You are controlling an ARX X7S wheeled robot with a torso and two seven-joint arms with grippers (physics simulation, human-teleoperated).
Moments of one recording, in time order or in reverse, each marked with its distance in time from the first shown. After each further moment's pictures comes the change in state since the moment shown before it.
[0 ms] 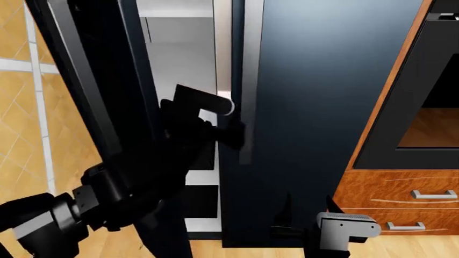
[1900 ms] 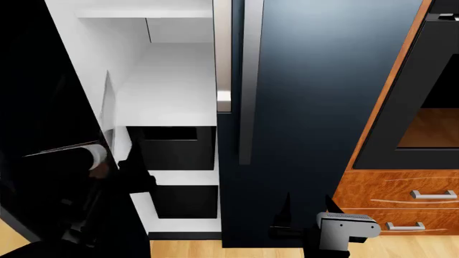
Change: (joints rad) left arm 0.420 -0.639 -0.131 0.806 -0.016 0.347 -0.524; right arm 0.006 0.025 -0.034 -0.002 0.025 -0.012 0.027
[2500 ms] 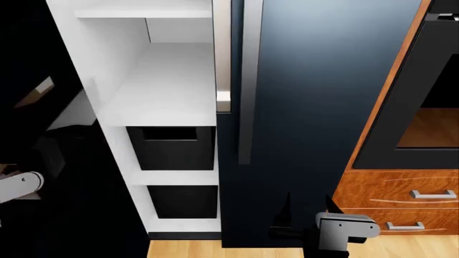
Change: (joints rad) left arm 0.283 -0.228 -0.133 -0.054 -0.009 -0.016 -0.321; right arm 0.003 0.003 -0.011 0.003 -0.001 0.002 0.015
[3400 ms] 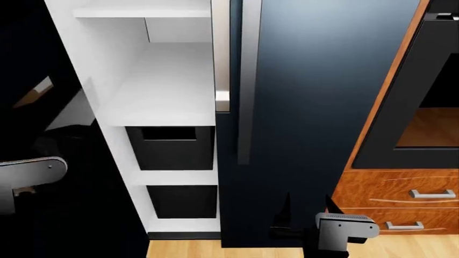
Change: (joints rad) left arm 0.198 0.118 -0.607 0.173 0.096 -0.628 0.056; right arm 0.002 0.010 -0.015 -0.001 0.003 -0.001 0.016
